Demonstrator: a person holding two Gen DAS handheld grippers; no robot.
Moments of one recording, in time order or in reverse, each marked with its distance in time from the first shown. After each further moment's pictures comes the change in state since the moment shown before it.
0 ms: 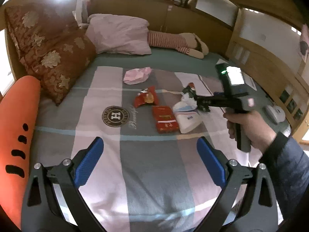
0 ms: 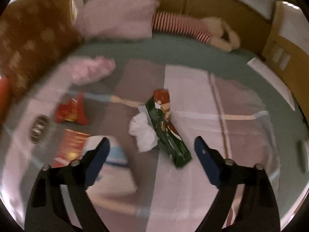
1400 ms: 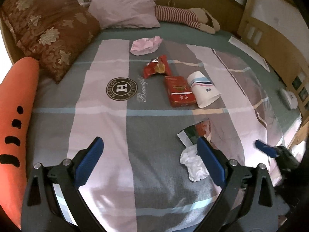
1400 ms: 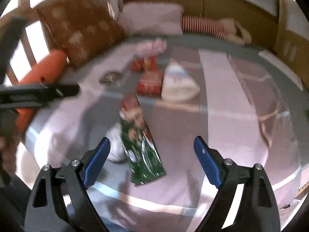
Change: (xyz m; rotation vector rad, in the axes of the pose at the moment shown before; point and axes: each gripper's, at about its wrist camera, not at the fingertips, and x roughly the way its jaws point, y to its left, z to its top) left arm 0.048 0.003 -0.028 0.021 0.176 0.073; right arm -0.150 0.095 -0.189 0.013 -0.094 0.203
